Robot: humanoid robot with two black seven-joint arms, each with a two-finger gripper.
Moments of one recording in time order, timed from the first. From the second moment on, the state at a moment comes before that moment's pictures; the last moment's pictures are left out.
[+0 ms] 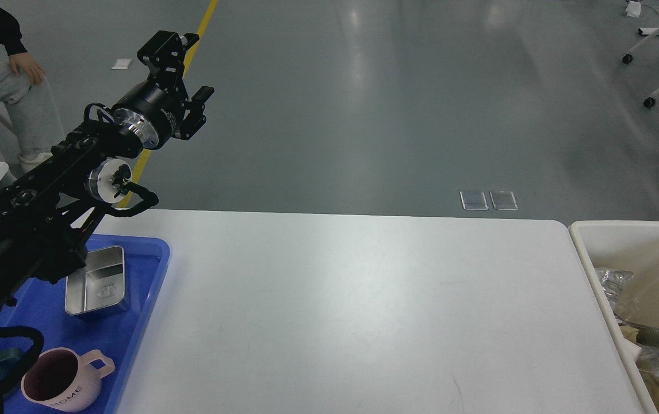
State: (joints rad) left arm -0.91 0.29 -0.83 -0.89 0.47 -0.04 -0.05; right arm 0.29 -0.66 0.78 0.38 -0.20 0.02 0.03
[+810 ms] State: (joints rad) left arm -0.85 0.16 -1.01 -0.71 0.08 -0.08 -0.22; right arm 0.77 -0.30 1.09 0.40 -0.17 0.03 0.04
